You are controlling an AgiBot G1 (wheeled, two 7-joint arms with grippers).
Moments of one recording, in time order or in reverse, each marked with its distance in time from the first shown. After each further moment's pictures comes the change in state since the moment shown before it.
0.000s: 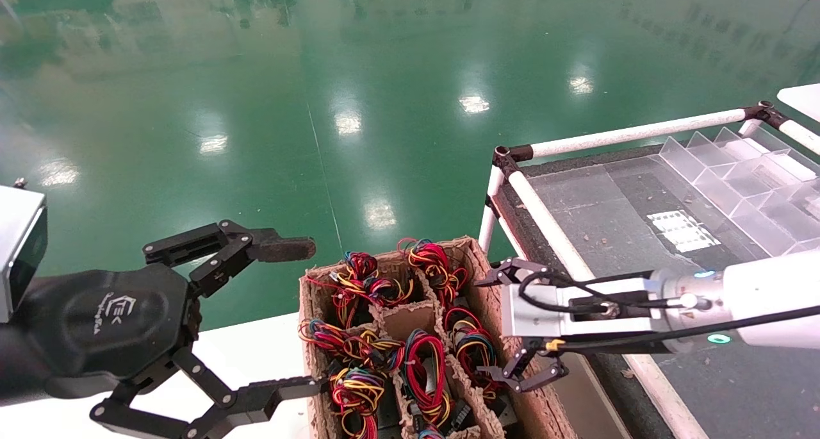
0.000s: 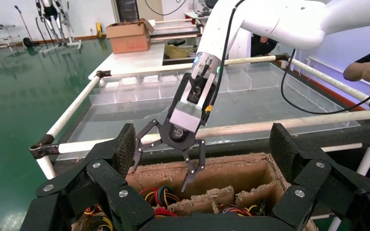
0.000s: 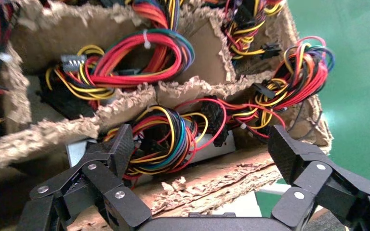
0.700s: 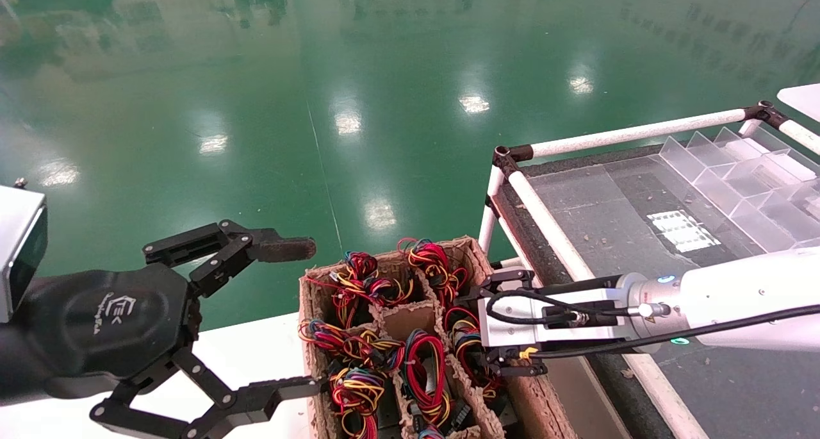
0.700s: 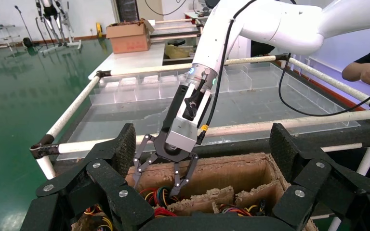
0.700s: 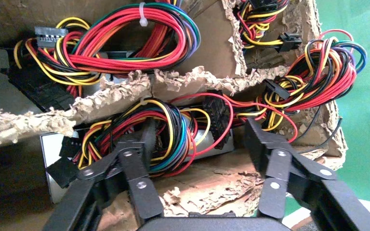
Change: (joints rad) left arm 0.000 0.000 0.001 0.000 0.000 0.000 0.000; right arm -0.004 -0.055 -0.046 0.016 -0.115 0.049 -0.008
